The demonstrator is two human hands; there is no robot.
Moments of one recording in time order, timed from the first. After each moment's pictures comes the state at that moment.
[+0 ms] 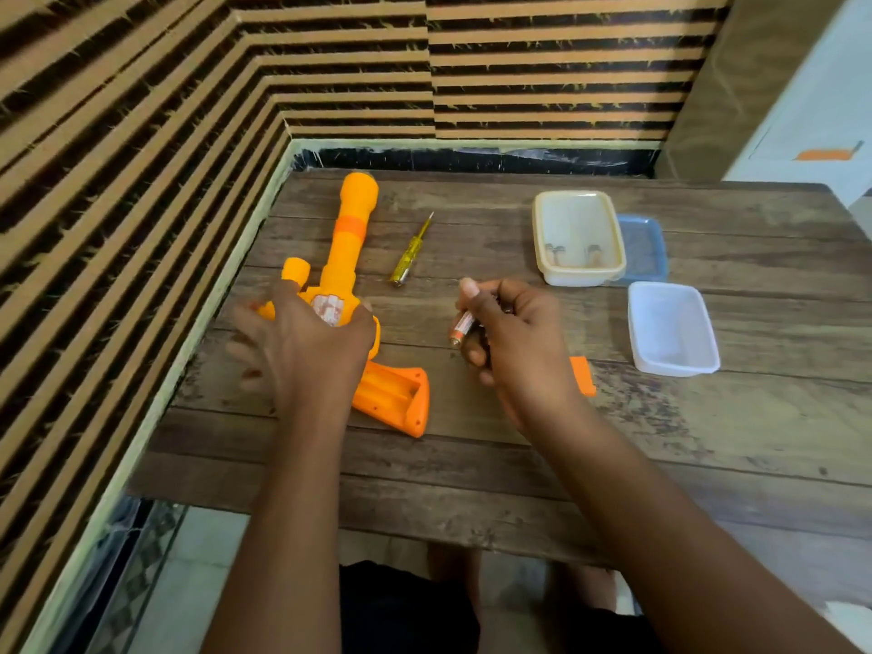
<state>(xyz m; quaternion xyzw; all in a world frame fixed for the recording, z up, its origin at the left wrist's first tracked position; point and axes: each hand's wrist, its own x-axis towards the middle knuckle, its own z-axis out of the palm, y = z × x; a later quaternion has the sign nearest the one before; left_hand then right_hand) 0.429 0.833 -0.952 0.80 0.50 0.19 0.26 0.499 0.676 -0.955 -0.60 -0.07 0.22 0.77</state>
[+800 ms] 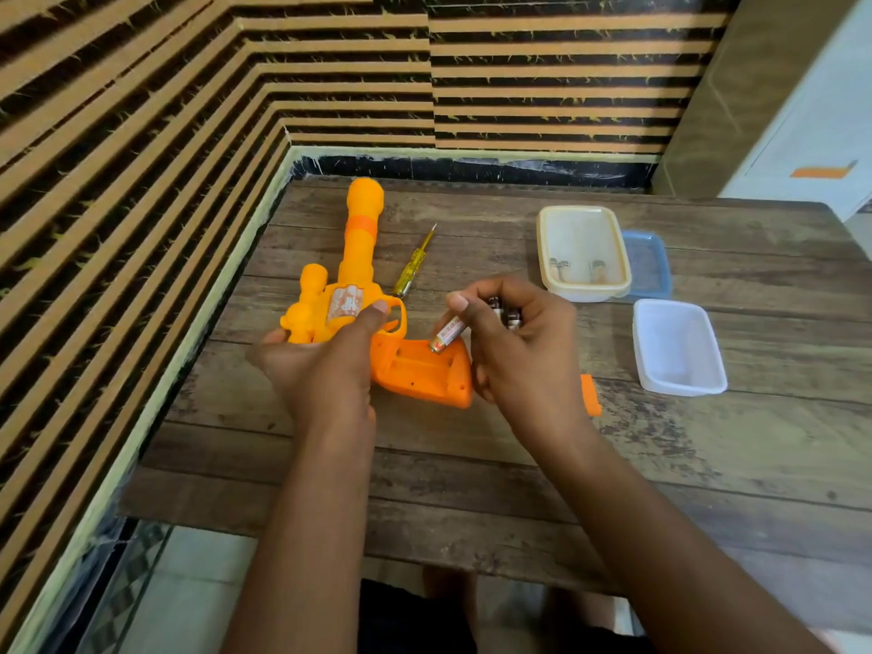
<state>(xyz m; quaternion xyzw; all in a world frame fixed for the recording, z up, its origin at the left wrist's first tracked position) 0.439 0.815 -0.952 0.47 0.50 0.35 0.64 0.494 0.674 -0.943 -0.67 -0.14 0.10 0.72</state>
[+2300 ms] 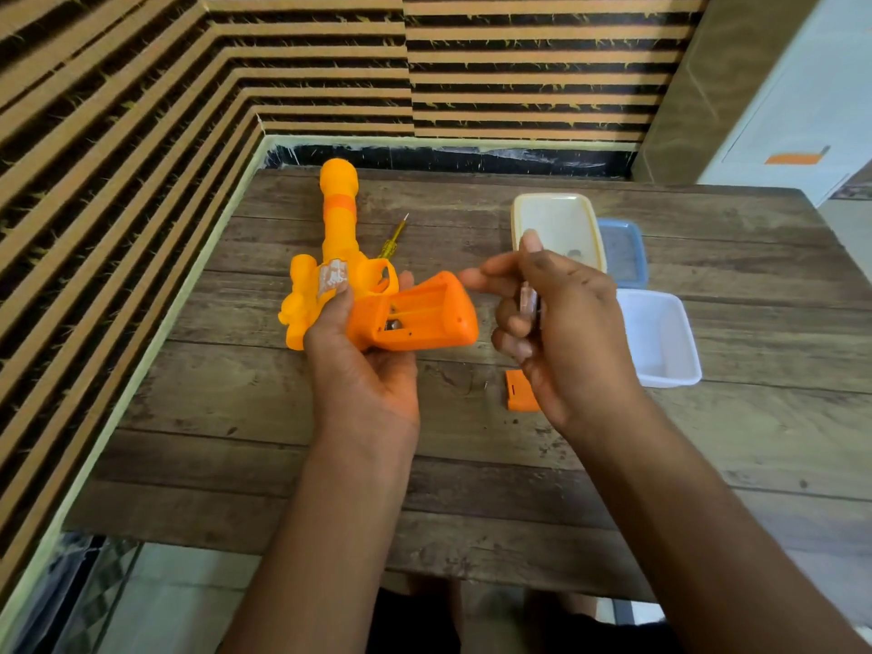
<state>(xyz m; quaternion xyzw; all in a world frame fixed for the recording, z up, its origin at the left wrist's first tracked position) 0.456 0.761 -0.932 0.20 0.35 0.29 0.87 0.521 0.639 -0.927 -0.55 -0.01 0.20 0.81</state>
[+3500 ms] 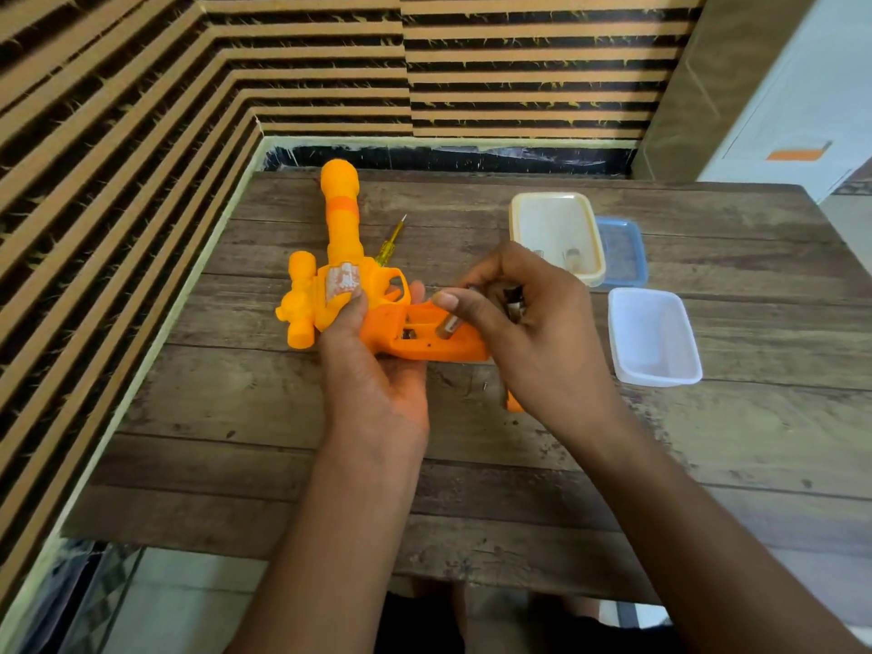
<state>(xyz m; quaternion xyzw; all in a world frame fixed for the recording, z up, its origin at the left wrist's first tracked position) 0.465 0.760 -0.945 0.21 0.35 0.26 0.87 0.516 0.640 -0.933 -0.76 -0.27 0.00 0.59</state>
